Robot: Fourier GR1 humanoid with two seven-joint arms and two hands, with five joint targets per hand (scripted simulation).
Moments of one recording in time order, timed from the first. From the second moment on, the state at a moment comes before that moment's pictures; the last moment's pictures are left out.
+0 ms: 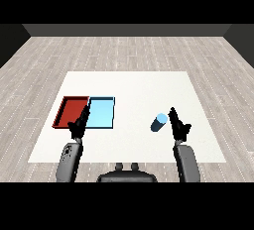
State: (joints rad) left arm -0.02 0.08 -0.01 -1.56 0.01 0.01 0.02; right arm 0.01 -0.08 -0.04 -1.56 -0.02 -0.01 0.00
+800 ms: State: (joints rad) left arm 0.02 0.03 0.02 -1.59 0.02 0.00 -0.32; right arm 0.10 -0.10 -0.04 -1.58 -0.12 0.22 -0.30
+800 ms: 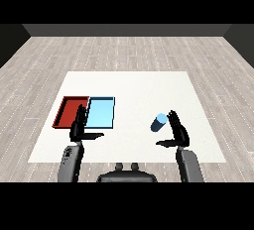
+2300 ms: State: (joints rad) left arm 0.01 0.05 0.05 -1.54 0.03 -0.02 -0.39; right arm -0.06 -0.11 -0.15 -1.31 -0.15 0.25 -0.32
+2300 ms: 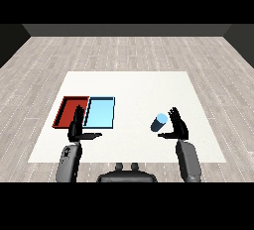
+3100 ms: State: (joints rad) left arm 0.03 0.04 0.03 -1.61 0.01 0.02 -0.36; right arm -0.19 -0.09 -0.16 -1.07 -0.16 0.21 -0.36
